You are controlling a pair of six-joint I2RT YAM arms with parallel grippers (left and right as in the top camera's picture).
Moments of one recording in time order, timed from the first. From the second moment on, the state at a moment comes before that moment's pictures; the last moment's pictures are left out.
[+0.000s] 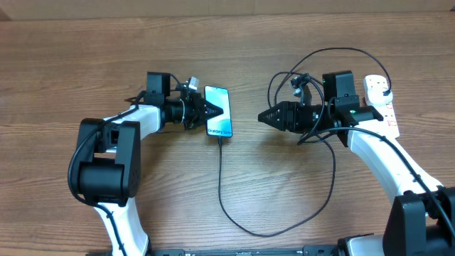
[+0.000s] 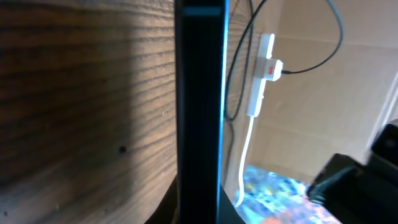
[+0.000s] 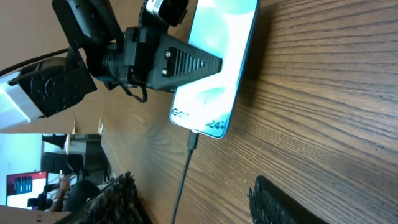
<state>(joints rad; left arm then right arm) -0.12 2.06 1.10 -0.06 1.05 -0.65 0.15 1.57 1.00 -0.43 -0.89 0.29</state>
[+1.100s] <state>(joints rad) -0.15 2.05 1.12 -0.25 0.81 -0.51 0.15 1.57 1.00 -0.47 -0.88 0.28</state>
